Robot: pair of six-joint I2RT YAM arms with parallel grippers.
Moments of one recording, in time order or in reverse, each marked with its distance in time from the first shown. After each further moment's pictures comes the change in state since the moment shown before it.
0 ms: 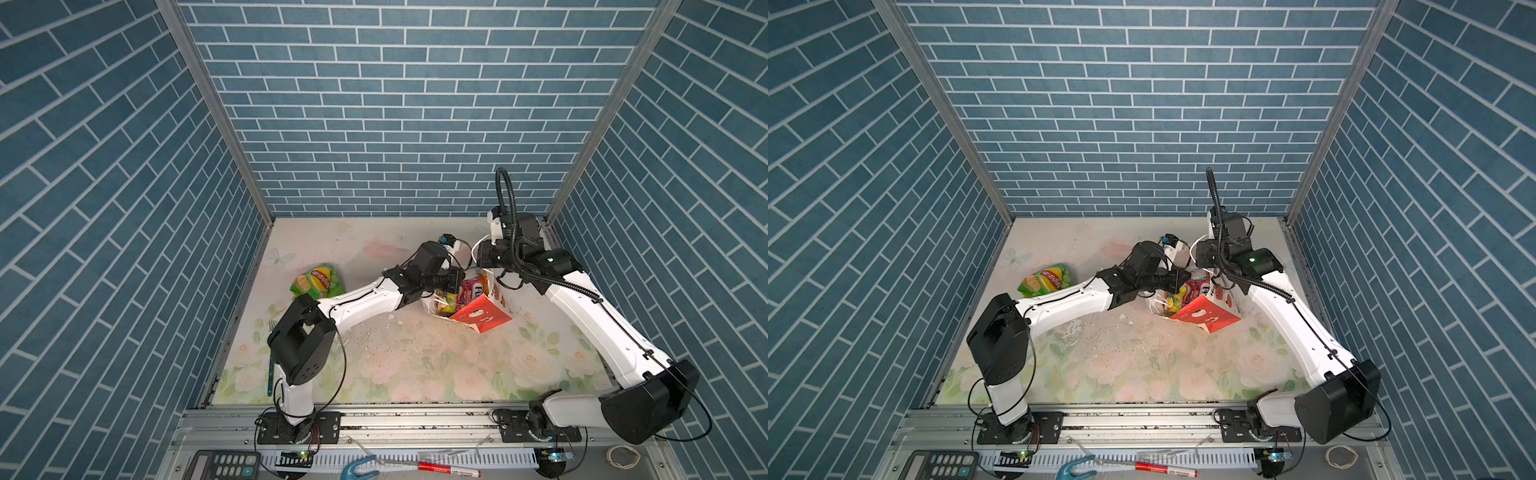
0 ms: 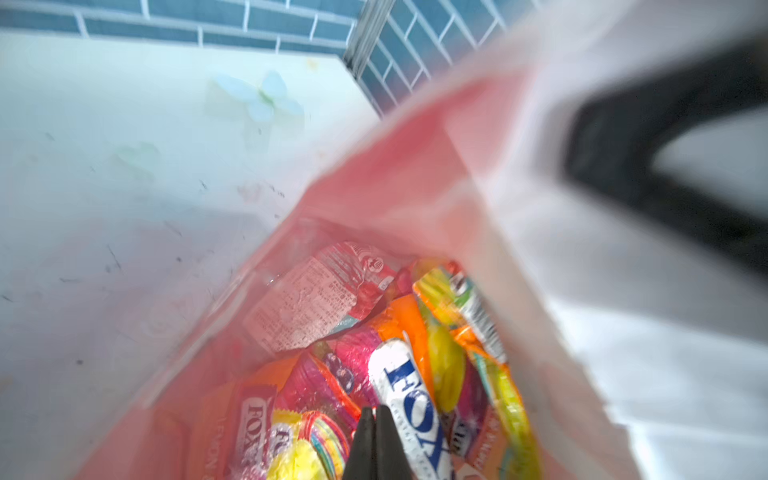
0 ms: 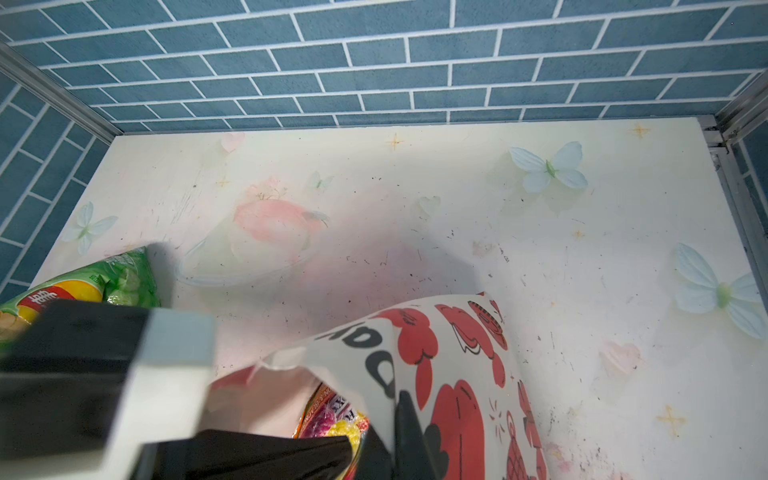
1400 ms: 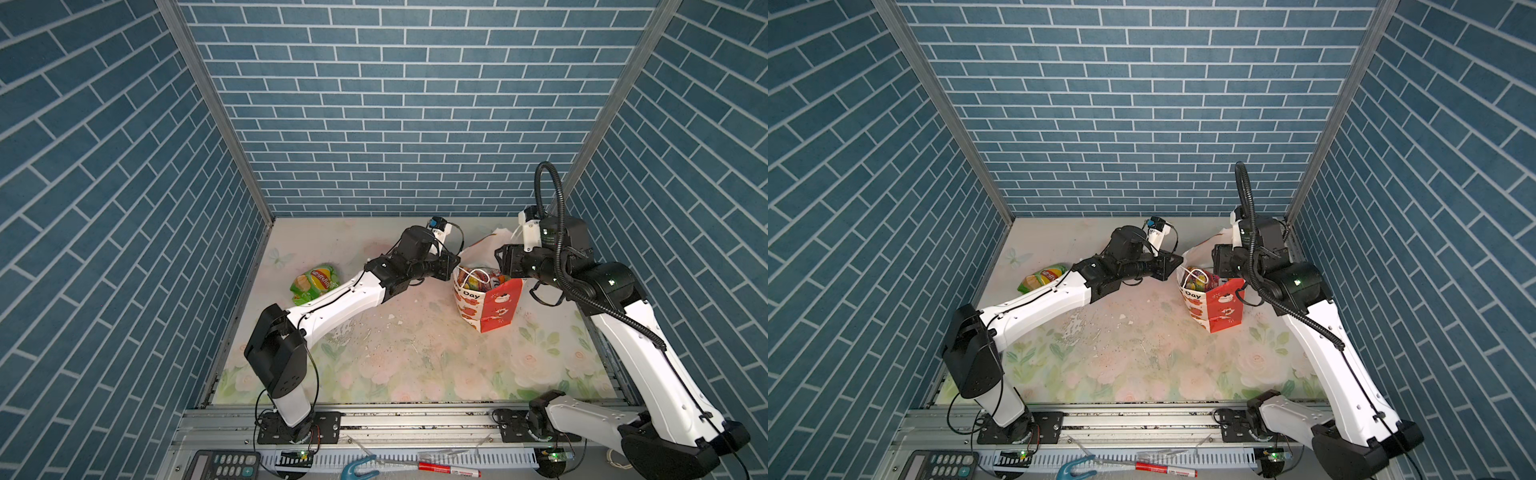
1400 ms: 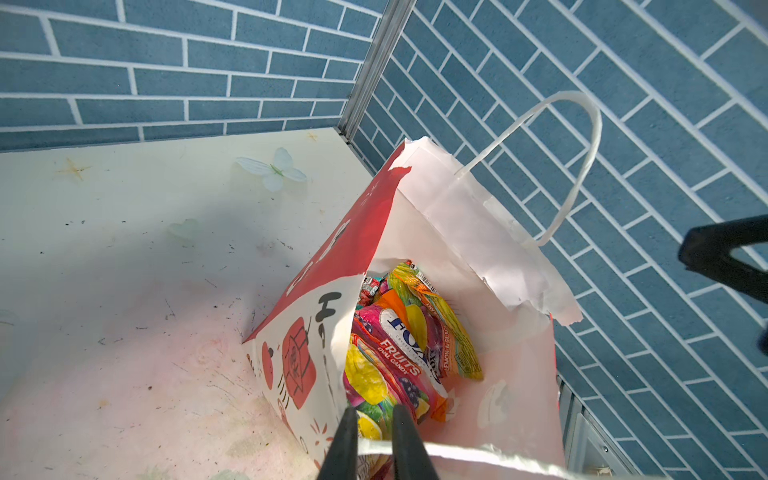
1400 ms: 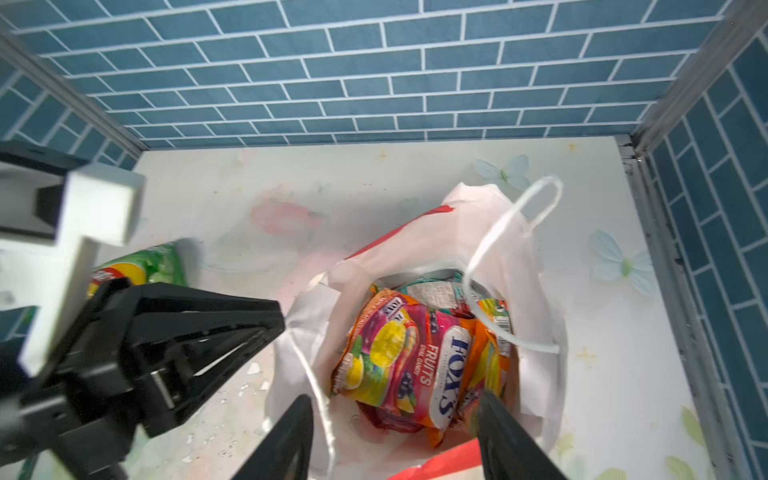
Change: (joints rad) left arm 0.035 -0.112 0.045 -0.104 0.004 0.052; right arm 0.000 -0.204 0.132 -0.275 -0.016 0.006
